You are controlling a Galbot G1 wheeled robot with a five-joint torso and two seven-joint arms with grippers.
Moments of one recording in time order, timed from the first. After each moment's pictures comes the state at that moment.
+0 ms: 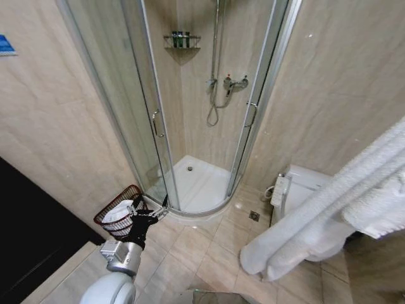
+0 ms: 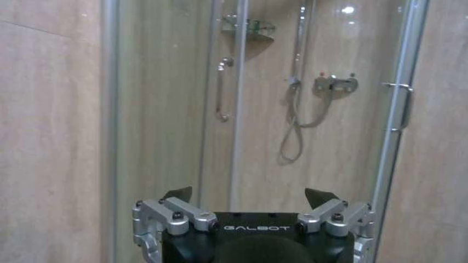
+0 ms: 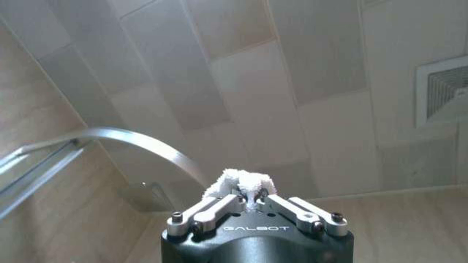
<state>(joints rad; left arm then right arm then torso) 1.85 -1.47 -0.56 -2.48 -0.17 0.17 0.00 -1.35 0.69 1.58 2.31 0.98 0.14 0.06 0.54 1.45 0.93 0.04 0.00</state>
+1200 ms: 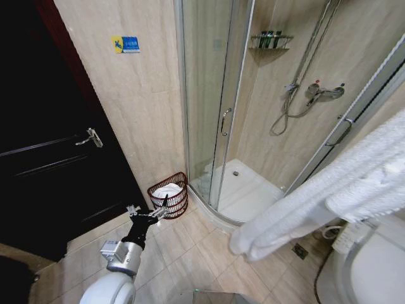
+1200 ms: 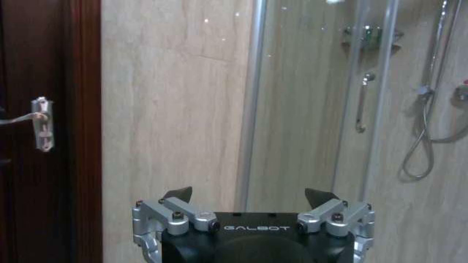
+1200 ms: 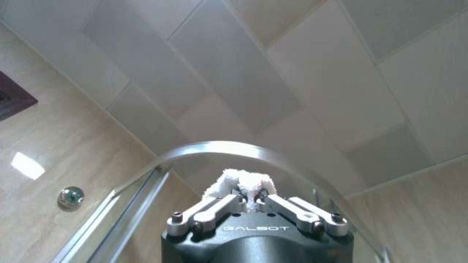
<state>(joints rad) 1.85 -1.47 -0.56 -2.48 -0.17 0.17 0.00 -1.35 0.70 1.59 2.31 0.97 0.13 0.05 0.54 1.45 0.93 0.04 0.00</state>
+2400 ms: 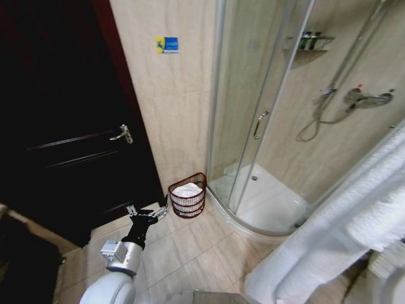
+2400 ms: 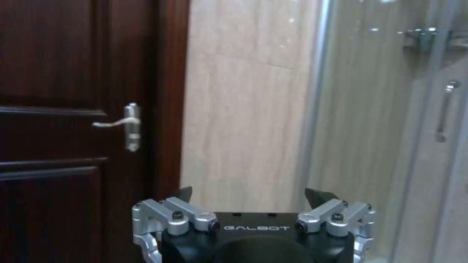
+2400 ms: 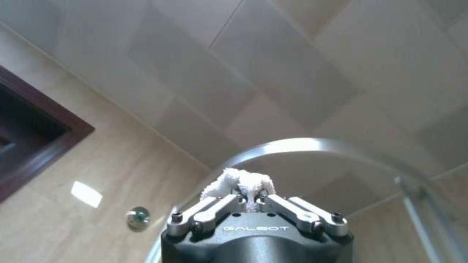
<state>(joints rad) 1.85 -1.47 -0.56 -2.48 -0.17 0.17 0.00 -1.38 0.71 1.57 2.34 0.98 0.15 0.05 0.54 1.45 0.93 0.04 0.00</state>
